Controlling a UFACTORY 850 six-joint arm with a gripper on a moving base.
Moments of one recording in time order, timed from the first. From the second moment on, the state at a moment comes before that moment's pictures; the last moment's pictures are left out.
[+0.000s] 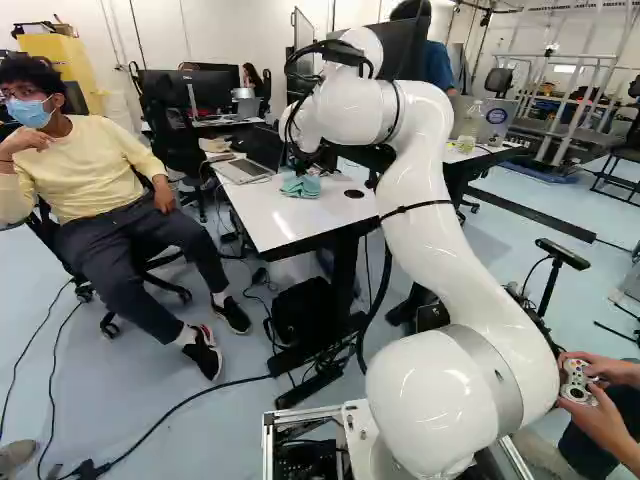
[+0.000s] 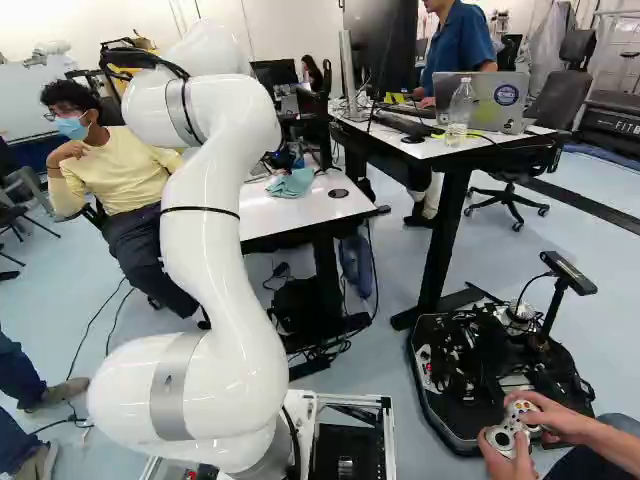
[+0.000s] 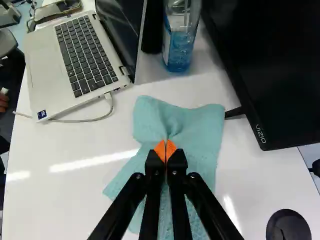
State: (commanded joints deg) arm 8.5 -46.5 -102.6 -1.4 -15.9 0.0
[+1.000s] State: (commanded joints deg) arm 8.8 -37.8 -97.4 -0.2 -16.1 0.0
